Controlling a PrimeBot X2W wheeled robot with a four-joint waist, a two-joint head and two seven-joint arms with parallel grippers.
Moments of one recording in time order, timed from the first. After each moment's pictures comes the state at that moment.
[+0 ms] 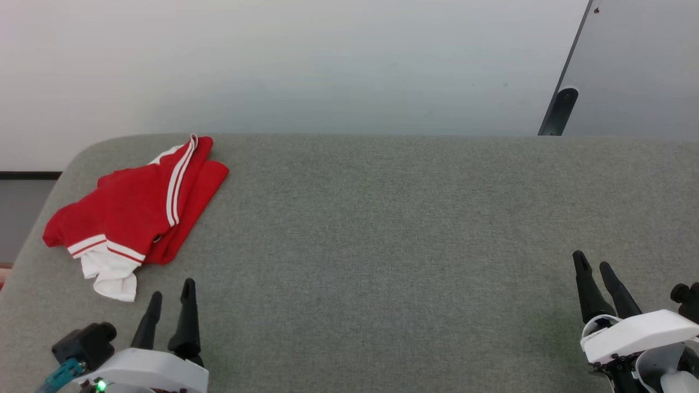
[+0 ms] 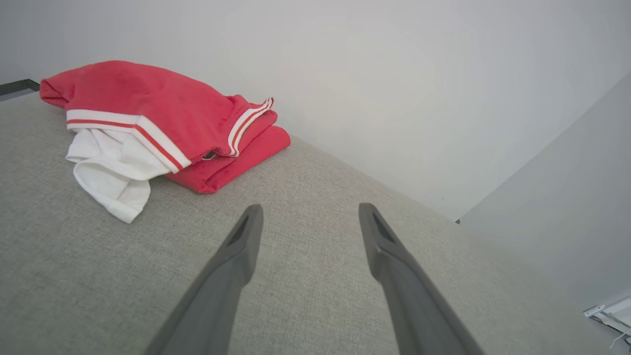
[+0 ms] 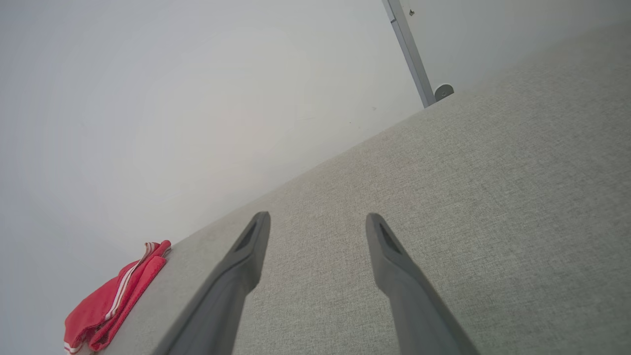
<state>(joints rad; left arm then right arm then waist) -0.04 0.16 0.04 0.20 -0.66 -0.06 -0.11 -0.18 -0.19 0.04 0.35 0.81 0.13 -0.09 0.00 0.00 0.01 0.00</state>
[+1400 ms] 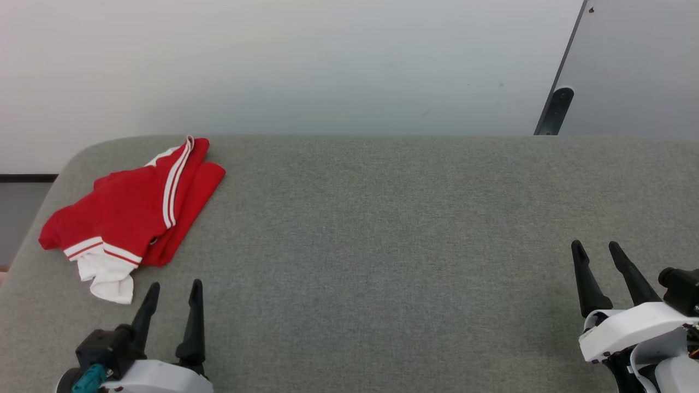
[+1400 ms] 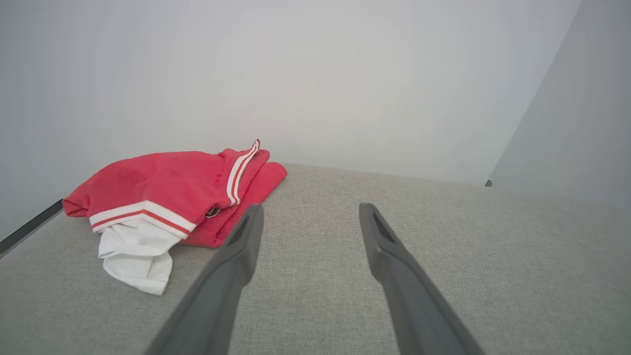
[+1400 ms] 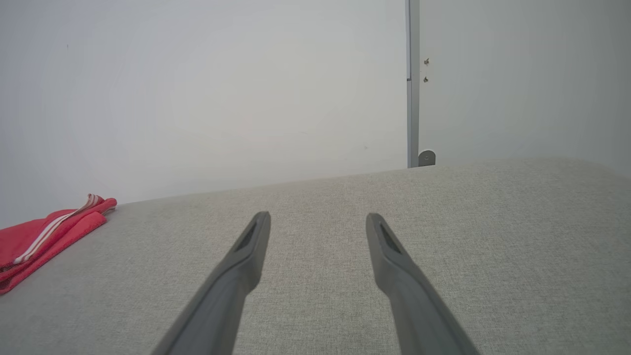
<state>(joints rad) -0.02 0.18 0.03 0.17 -0.31 -0.09 -0.21 -0.21 -0.23 0.07 0.36 0.47 0.13 -0.17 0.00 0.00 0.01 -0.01</state>
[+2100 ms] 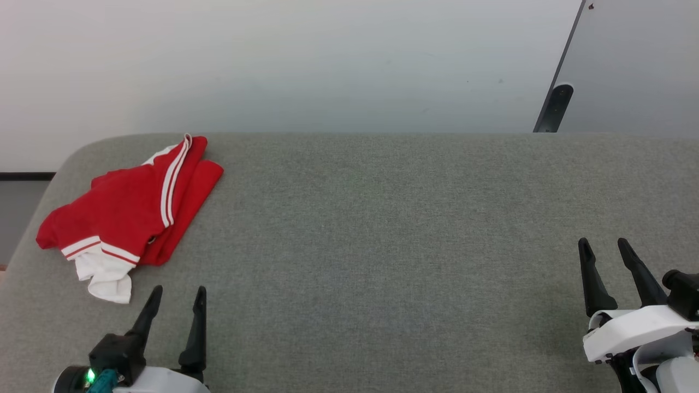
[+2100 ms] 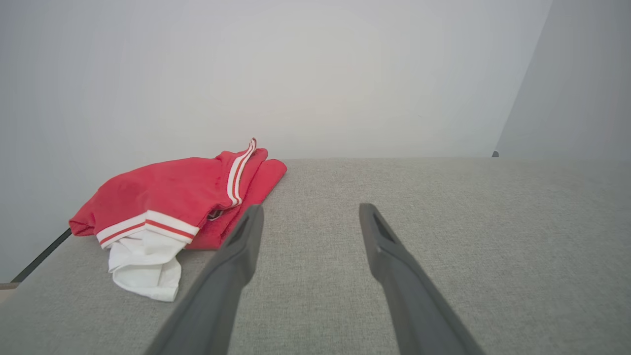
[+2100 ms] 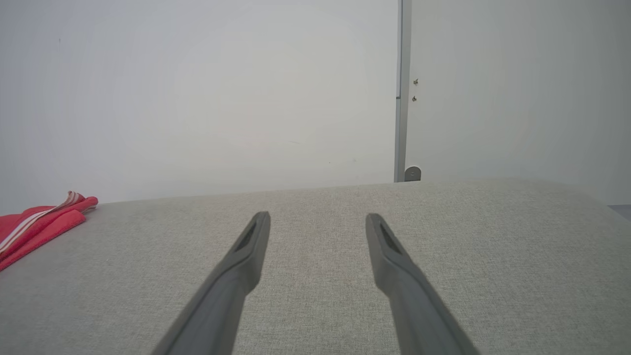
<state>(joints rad) -0.02 0.19 0.03 0.21 -0.18 -0.11 -0.26 -0.21 -0.23 0.05 0.38 0.39 0.13 -0.23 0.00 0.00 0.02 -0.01</state>
